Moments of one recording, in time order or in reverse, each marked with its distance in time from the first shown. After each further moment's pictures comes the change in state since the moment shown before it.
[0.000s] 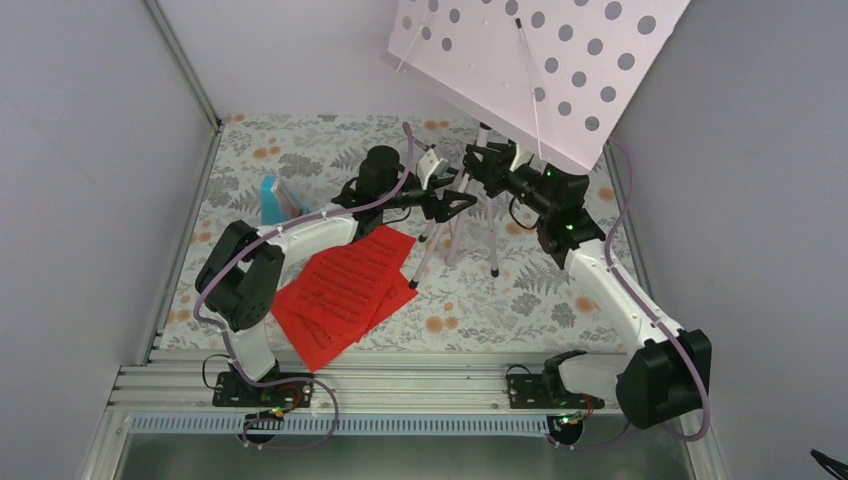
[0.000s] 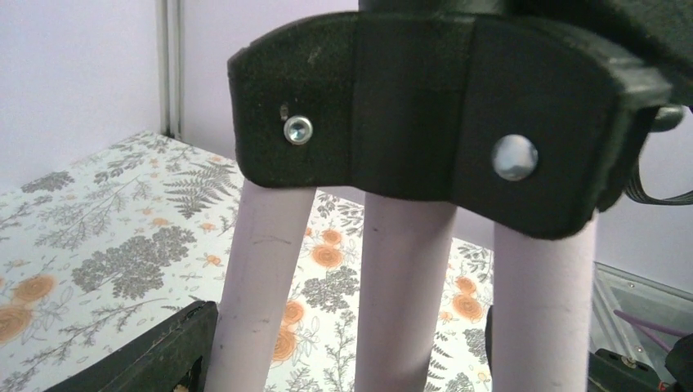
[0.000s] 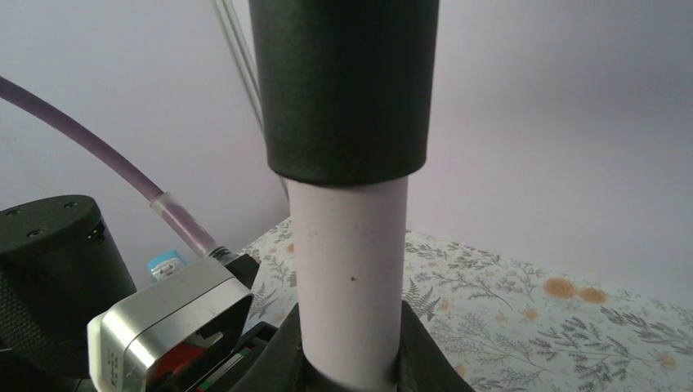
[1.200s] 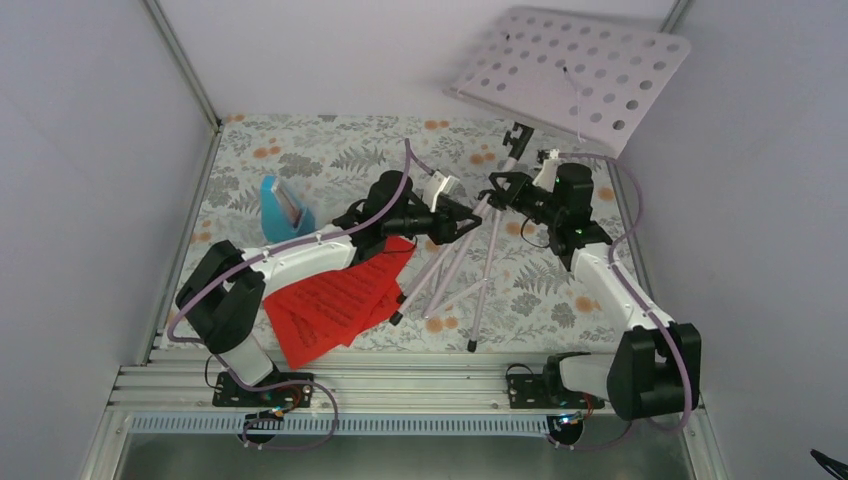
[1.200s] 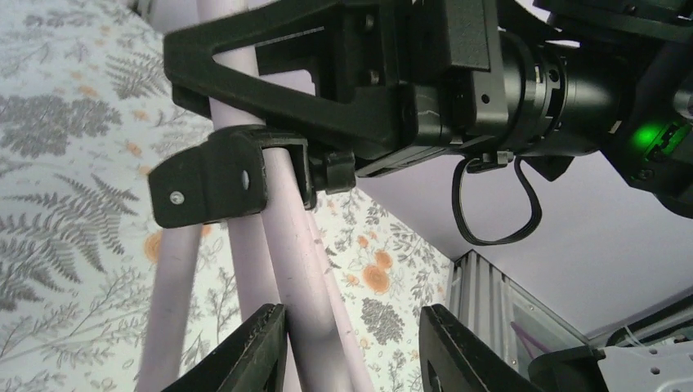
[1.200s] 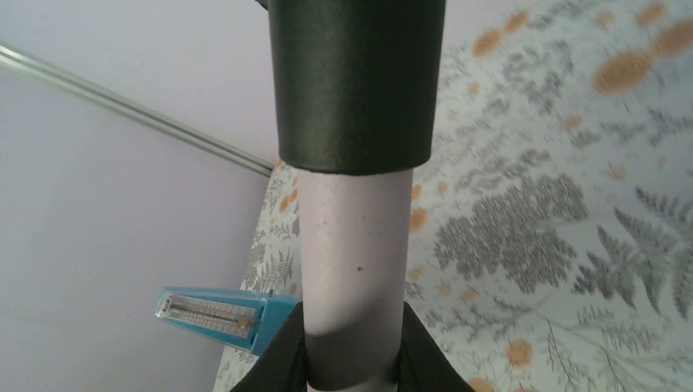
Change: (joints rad) left arm -0.138 -0.146 -0.106 -0.128 -0.157 -0.301; right arm -0.171 0.003 -0.114 -0.182 -0.045 0.510
